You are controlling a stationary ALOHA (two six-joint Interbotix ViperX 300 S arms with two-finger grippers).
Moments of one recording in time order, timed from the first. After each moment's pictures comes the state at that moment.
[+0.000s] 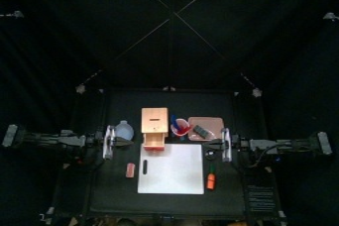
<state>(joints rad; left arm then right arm) 0.00 -0.96 1.18 0.00 -0.30 0.00 0.00 -0.97 1.17 0.00 -0.29 0.00</state>
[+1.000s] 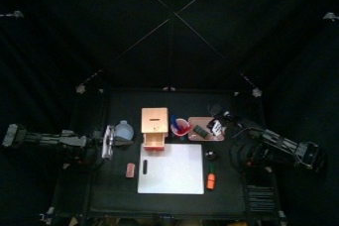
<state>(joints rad) -0.02 -0.95 1.20 -0.02 -0.41 0.00 -0.62 -0.60 0.88 0.17 0.63 0.04</state>
